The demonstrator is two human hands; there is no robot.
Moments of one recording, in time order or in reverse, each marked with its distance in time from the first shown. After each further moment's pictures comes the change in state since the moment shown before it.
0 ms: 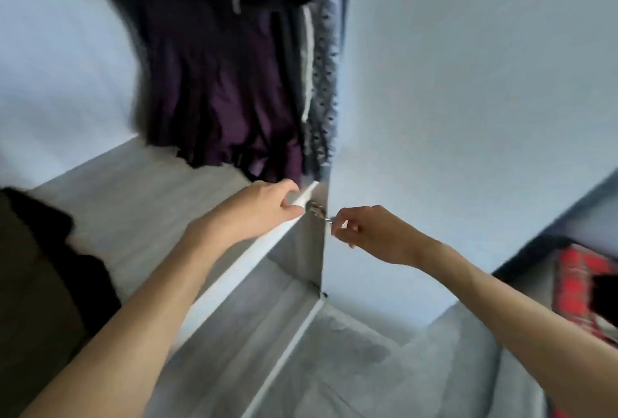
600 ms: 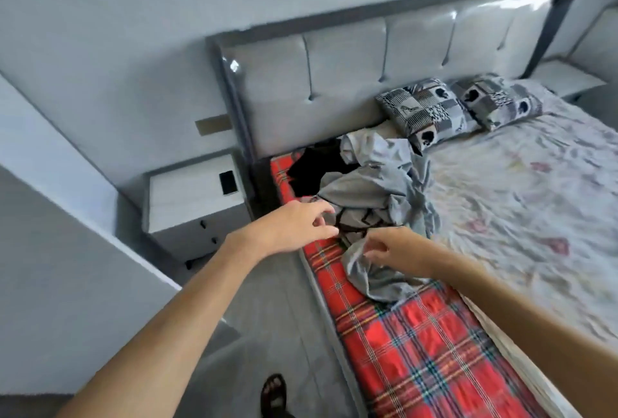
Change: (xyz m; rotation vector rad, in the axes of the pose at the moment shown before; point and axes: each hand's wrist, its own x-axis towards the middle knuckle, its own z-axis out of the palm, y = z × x) left_hand 0.002 0.580 0.323 0.162 -0.710 0.936; right_hand -0.567 0.309 -0.045 0.143 0.315 0.959
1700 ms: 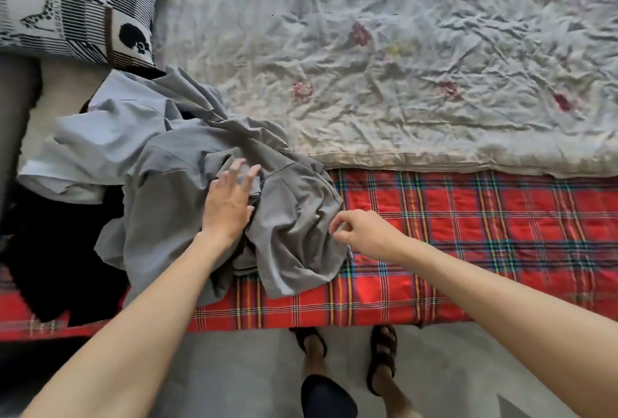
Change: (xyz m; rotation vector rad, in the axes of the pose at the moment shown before) left_hand 0.559 -0.098 0.247 0.644 -0.103 0.951; right_hand 0.131 0.227 0.129 0.917 0.362 1.079
